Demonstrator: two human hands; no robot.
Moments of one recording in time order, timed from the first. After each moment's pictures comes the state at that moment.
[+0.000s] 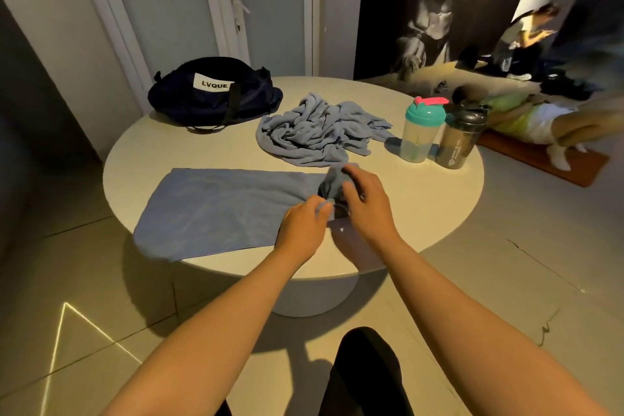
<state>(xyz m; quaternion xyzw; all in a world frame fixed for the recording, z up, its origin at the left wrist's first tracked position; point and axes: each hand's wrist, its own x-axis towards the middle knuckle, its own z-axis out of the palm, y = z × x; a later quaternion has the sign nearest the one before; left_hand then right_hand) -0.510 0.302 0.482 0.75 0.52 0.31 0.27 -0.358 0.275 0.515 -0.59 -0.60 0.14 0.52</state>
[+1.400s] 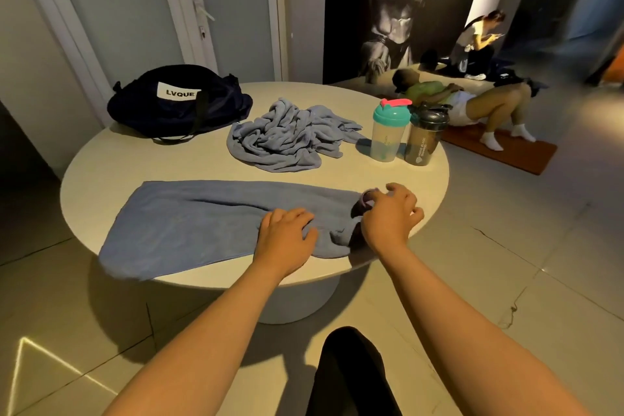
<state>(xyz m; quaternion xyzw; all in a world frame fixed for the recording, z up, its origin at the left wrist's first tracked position) -0.508 0.294 0.474 0.85 0.49 0.17 0.10 -0.317 0.245 0.505 -0.84 -0.36 0.02 0.41</state>
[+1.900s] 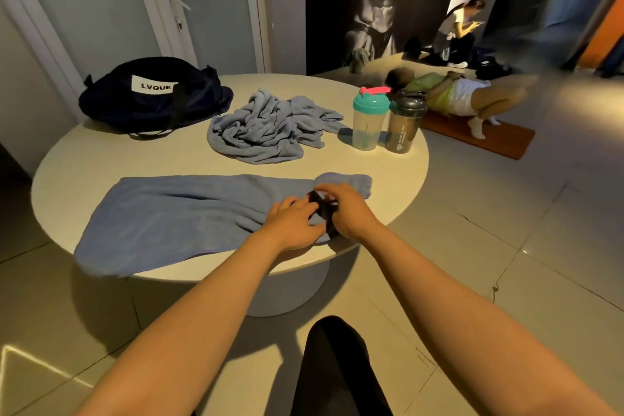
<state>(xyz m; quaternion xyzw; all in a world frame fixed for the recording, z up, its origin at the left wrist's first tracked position) -0.468 0.299 0.501 0.89 0.43 0.00 0.16 -0.317 0.248 0.512 -0.68 -0.66 0.15 0.29</state>
